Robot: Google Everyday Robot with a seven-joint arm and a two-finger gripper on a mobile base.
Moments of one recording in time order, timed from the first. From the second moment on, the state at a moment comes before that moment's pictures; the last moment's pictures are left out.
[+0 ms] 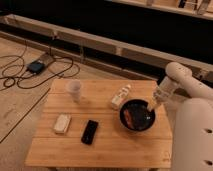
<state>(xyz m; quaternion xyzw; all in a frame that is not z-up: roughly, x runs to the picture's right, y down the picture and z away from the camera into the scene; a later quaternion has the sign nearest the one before) 0.273 0.127 0.834 -0.52 0.08 0.52 0.68</state>
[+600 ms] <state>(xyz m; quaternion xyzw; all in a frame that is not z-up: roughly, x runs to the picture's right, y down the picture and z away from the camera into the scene) 0.264 0.105 0.825 -0.52 0.06 0.49 0.69</state>
